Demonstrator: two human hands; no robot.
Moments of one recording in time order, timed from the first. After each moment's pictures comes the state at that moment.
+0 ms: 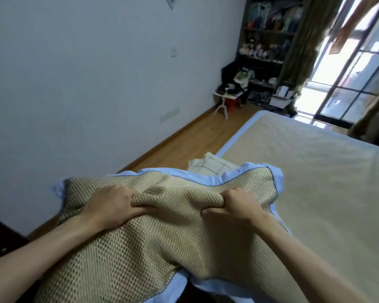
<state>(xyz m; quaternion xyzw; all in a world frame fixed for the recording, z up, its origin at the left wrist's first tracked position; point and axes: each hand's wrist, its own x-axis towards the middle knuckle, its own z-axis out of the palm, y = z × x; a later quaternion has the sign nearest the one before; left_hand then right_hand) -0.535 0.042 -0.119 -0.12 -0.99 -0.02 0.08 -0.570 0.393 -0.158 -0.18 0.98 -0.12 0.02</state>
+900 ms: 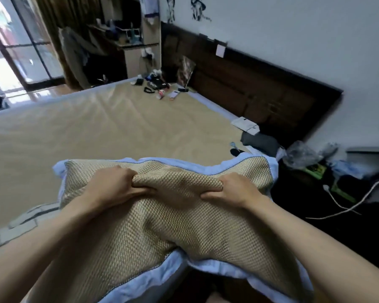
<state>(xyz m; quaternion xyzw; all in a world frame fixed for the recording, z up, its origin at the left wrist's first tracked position) -0.610 0.627 -0.151 -0.74 -0.66 -0.10 0.03 -0.265 0.710 -0.169 0.51 0.86 -0.08 -0.02</state>
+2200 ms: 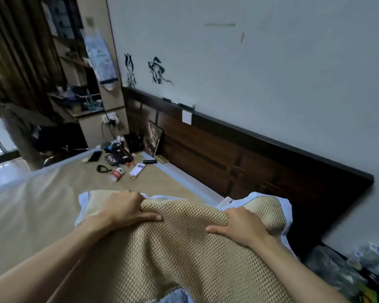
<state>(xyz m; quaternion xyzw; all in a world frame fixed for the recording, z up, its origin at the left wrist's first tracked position) -0.457 1.313 -0.127 -0.77 -0.64 -0.02 0.00 -0.111 1.328 -0.172 0.61 0.79 -0.07 -0.04</state>
